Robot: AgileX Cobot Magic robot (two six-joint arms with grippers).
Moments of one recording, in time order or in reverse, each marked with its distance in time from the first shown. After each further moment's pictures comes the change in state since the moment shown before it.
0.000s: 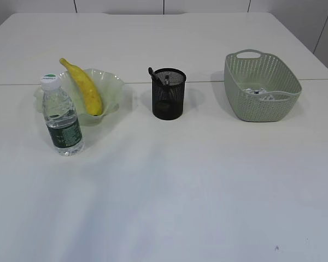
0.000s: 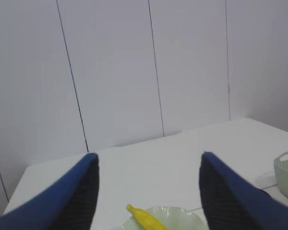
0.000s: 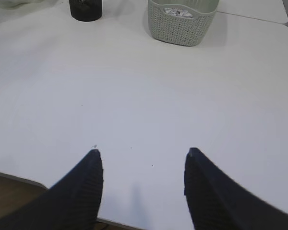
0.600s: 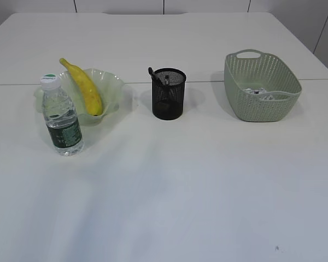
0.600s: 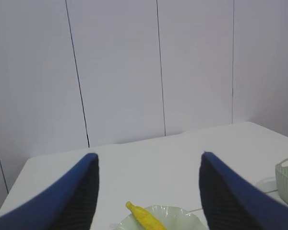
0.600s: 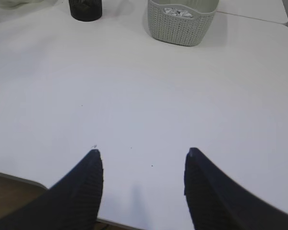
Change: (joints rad) left arm 0.000 0.000 0.000 -0.048 -0.020 0.000; right arm 0.000 0.000 0.000 0.000 0.000 0.000
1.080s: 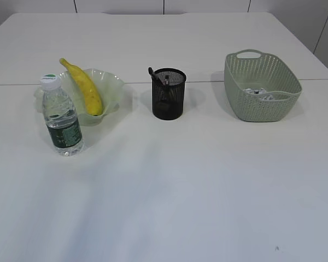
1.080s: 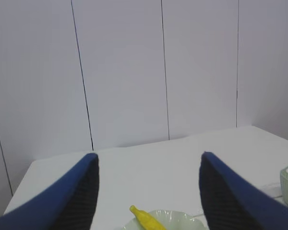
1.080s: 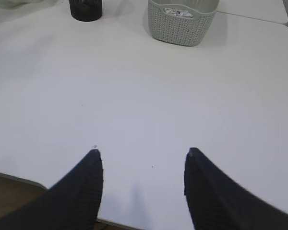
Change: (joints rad) left arm 0.000 -0.020 0.002 0.000 -0.015 0.000; right arm 0.000 0.000 0.000 0.000 0.000 0.000
